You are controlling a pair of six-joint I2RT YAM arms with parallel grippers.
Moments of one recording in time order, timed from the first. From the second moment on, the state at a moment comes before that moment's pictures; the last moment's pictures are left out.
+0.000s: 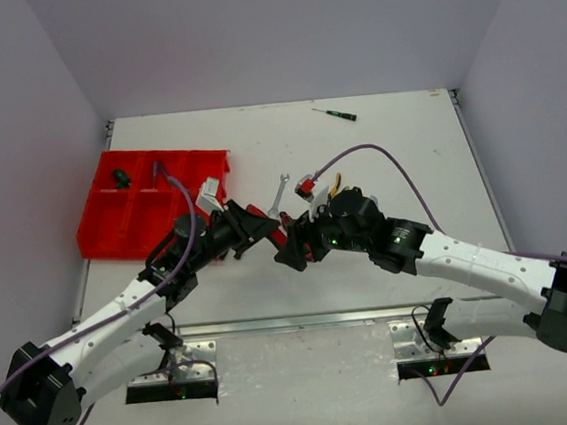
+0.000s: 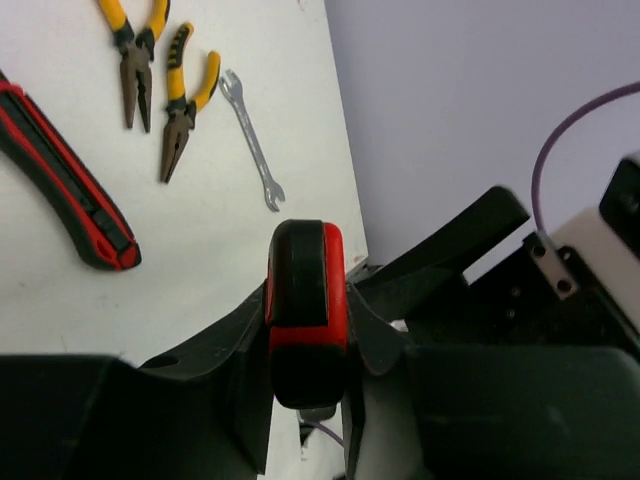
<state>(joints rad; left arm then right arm) -0.61 0.91 0.49 0.20 0.18 -1.08 0.94 1.14 0.79 -0.10 -0.14 0.41</state>
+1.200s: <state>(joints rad) -0.17 2.00 1.68 -0.48 -0.34 -0.45 0.92 1.01 0.57 -0.29 0.13 0.40</state>
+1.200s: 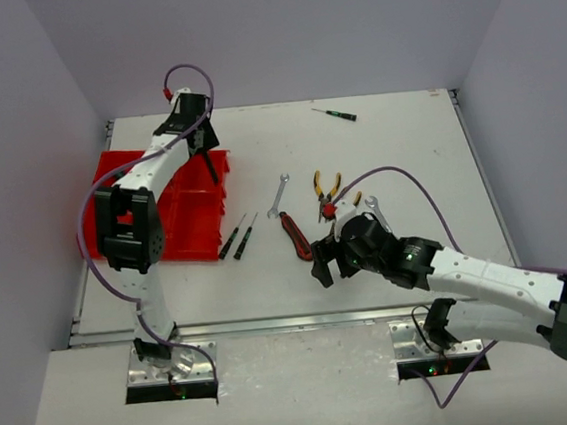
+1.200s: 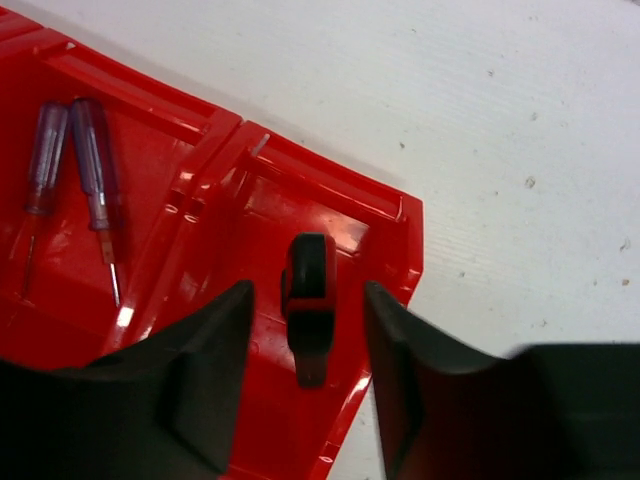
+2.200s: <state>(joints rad) -0.27 0.76 0.92 -0.39 -0.10 -0.47 0.83 1.88 1.11 -0.40 0.15 0.35</state>
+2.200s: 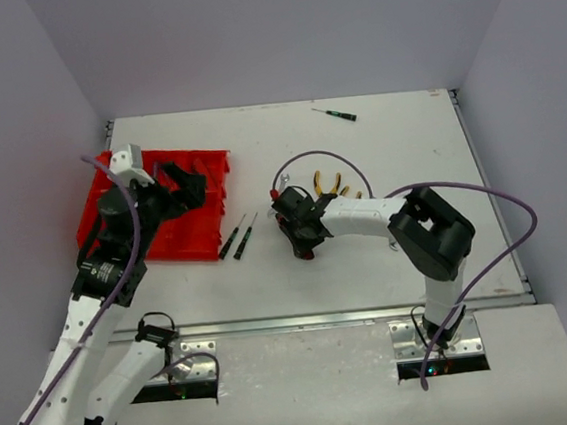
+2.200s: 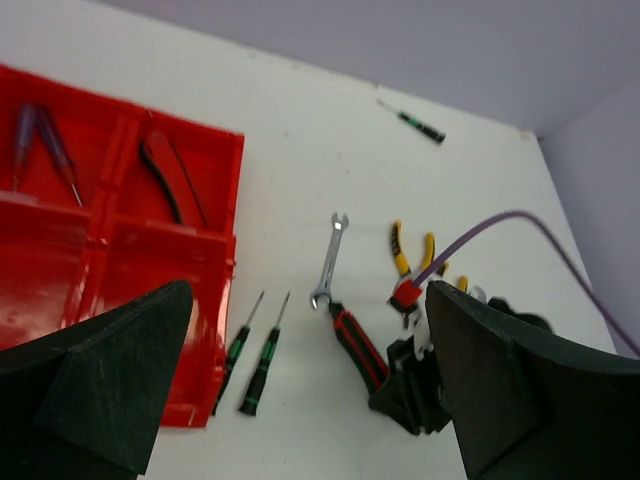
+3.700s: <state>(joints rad) -0.36 1.31 1.16 -0.25 -0.04 -0.72 0.87 0.90 0.61 -0.11 0.16 0.40</state>
